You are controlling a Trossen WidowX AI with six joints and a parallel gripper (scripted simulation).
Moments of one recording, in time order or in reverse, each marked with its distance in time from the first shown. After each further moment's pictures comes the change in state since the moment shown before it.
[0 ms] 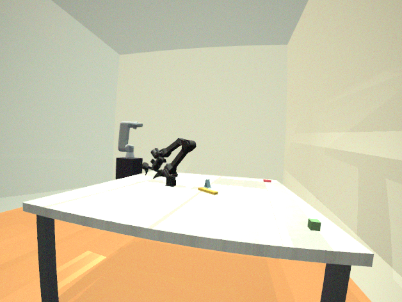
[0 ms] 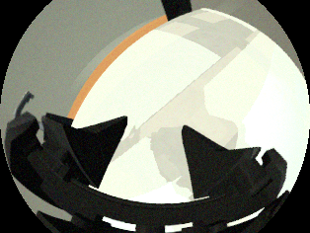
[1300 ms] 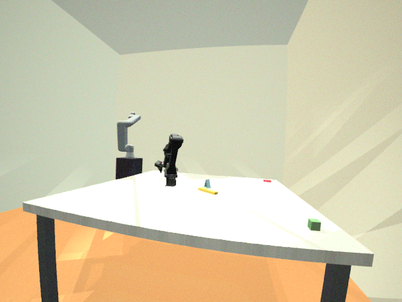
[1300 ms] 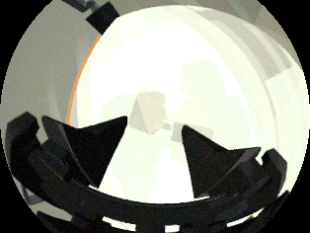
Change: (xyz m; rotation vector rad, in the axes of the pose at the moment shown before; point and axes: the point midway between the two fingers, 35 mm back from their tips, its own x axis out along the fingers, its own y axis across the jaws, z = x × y) arm -0.033 -0.110 0.059 0.440 -0.089 -0.348
